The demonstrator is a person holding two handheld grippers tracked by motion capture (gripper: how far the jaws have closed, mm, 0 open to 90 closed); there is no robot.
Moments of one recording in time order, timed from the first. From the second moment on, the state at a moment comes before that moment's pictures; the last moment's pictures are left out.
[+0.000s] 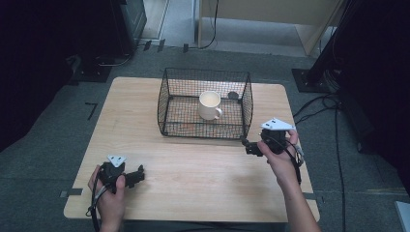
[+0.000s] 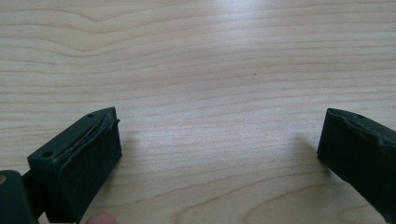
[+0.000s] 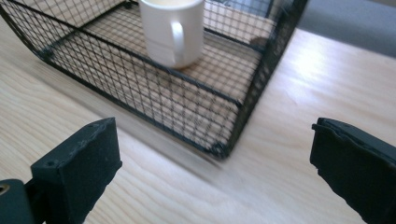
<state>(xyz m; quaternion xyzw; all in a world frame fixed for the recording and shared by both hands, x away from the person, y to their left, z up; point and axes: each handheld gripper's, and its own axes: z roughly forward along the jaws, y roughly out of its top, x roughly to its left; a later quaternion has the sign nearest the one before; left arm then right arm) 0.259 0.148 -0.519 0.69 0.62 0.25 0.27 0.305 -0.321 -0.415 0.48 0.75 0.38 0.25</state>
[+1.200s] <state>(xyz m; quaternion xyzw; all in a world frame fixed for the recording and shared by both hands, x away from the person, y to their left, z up) 0.260 0.147 -0.519 0.69 0.62 0.25 0.27 0.238 -0.403 -0.517 0.58 0.71 0.32 0.23</state>
